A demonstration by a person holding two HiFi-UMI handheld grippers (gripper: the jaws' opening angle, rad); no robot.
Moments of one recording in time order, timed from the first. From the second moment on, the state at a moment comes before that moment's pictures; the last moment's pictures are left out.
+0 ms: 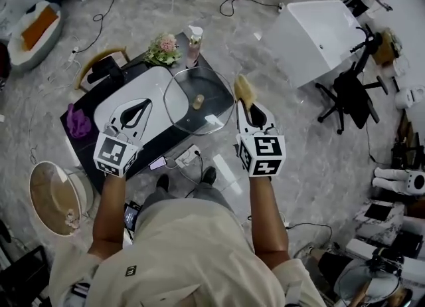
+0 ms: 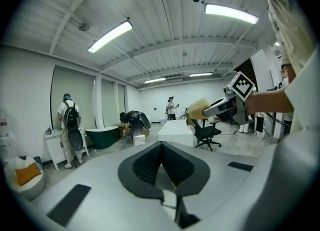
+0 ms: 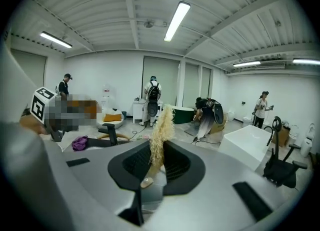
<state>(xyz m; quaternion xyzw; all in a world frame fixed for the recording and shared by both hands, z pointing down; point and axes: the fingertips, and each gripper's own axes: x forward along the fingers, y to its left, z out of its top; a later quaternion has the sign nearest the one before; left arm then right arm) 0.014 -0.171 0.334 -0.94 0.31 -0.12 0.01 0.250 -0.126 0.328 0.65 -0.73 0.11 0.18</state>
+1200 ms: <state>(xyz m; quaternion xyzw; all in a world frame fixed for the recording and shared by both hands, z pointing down) 0.014 -0.187 0.578 -0.90 0.36 -0.21 -0.11 0.289 -0.264 0.565 0.61 -0.69 0.12 0.38</state>
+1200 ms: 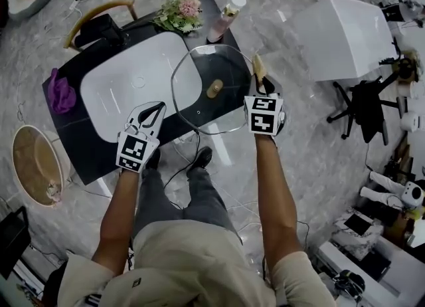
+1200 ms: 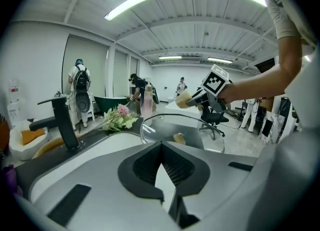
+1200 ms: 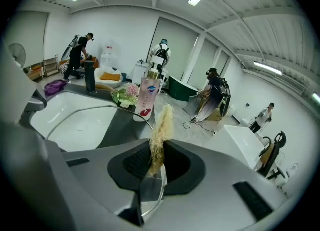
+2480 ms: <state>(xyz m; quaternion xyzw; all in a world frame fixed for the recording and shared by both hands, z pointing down) 0.023 -0.189 0.622 -0.90 0.35 -0.20 -0.16 0.071 -0.231 0.624 0.34 -0.80 0.04 0.49</state>
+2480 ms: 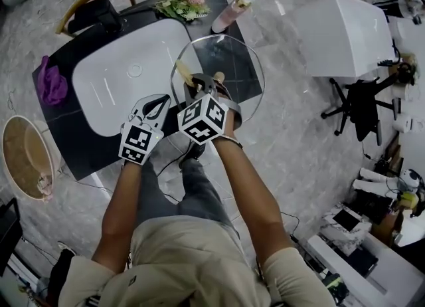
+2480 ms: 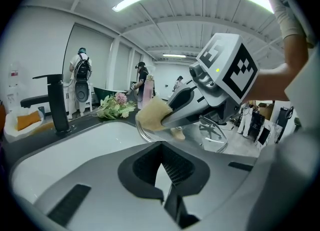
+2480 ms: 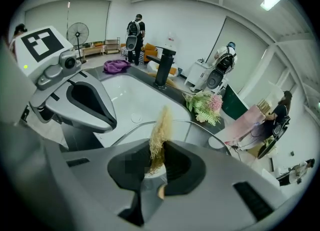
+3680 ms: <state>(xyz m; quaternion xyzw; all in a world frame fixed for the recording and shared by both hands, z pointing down) 0.054 -0.203 0.627 -0.90 0.34 -0.21 -0.16 0.300 -0.267 0.626 0.47 -0.70 0.07 0.54</state>
